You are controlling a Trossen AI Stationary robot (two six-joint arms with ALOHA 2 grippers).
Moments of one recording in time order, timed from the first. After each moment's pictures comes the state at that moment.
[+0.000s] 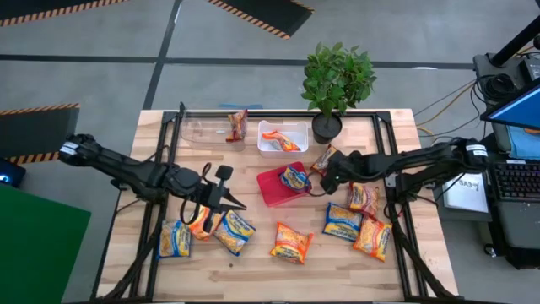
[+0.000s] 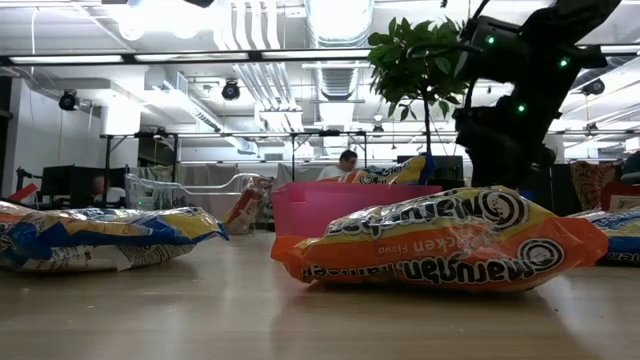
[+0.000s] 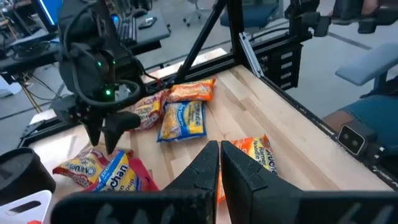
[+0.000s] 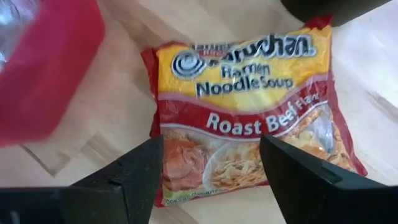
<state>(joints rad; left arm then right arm) -0.31 1.06 0.81 -0.05 -0.07 0.20 -0.07 1.28 0.62 -0.51 0.37 0.68</state>
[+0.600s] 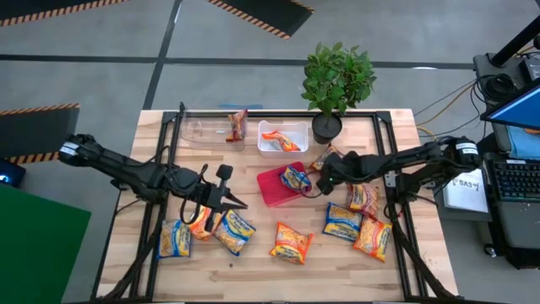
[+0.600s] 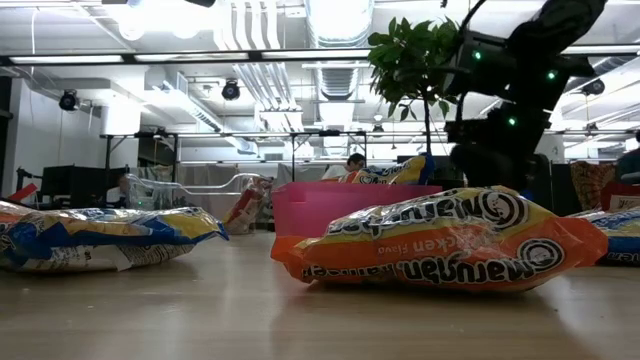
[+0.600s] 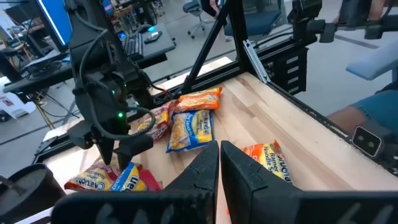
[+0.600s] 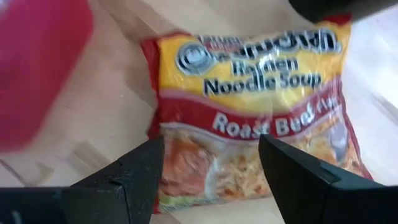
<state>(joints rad) -0.30 1.06 0.77 0.04 -0.08 0.27 -0.07 1.38 0.65 -0.49 0.39 0.68</state>
